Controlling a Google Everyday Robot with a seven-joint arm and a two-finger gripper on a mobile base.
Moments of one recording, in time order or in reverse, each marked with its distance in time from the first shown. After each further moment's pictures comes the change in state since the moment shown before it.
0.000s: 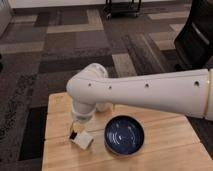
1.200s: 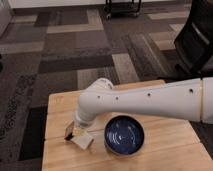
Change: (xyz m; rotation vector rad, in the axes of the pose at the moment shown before) arm -0.015 -0.013 0.053 0.026 -0.156 -0.016
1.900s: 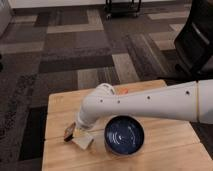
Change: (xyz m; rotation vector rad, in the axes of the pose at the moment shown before) arm 0.017 -0.003 0.013 0.001 -0.029 0.024
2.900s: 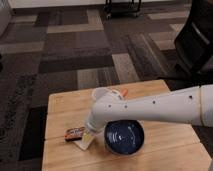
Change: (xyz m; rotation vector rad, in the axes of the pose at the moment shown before) arm 0.051 0.007 0.019 -0.032 0.063 0.077
